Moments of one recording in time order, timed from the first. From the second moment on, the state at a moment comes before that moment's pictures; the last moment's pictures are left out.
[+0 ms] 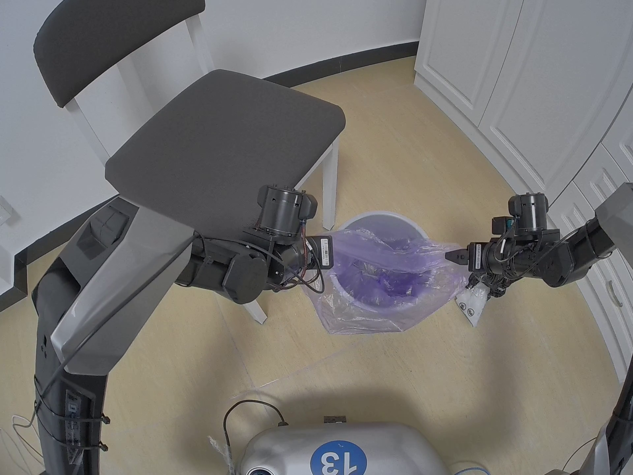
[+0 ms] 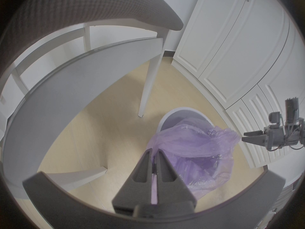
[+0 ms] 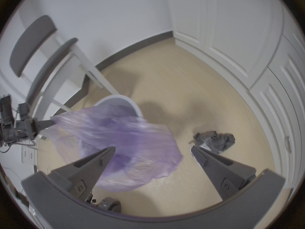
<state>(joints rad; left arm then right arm) -0.56 2.33 -1.58 -0.27 0.18 -0.27 0.15 2.08 -1.10 -0.44 0.11 0.11</state>
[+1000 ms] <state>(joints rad) -0.58 2.30 -1.56 -0.28 0.22 -0.27 0.43 2.26 -1.23 -0.66 -0.08 -0.44</state>
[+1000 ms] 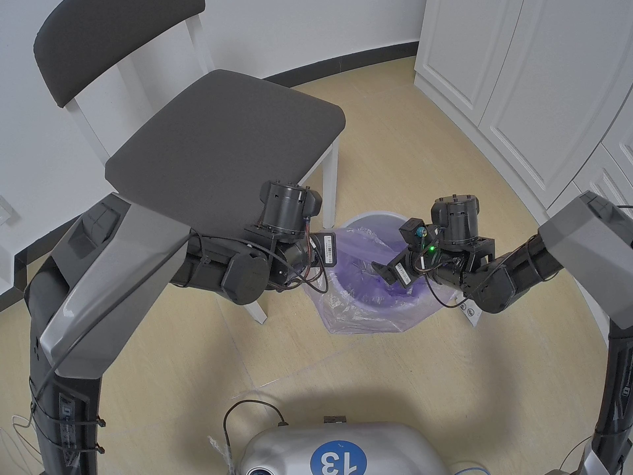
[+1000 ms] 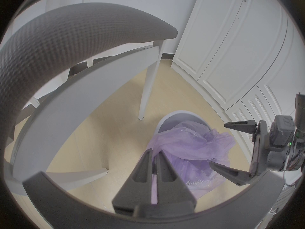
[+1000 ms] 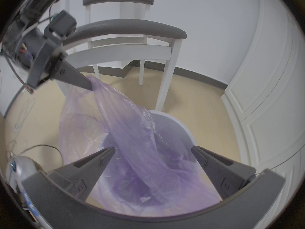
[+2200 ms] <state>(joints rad) -0.56 2.33 -1.53 -0.34 0.25 -0.28 0.44 2.44 -1.38 -0.69 -0.19 -0.48</state>
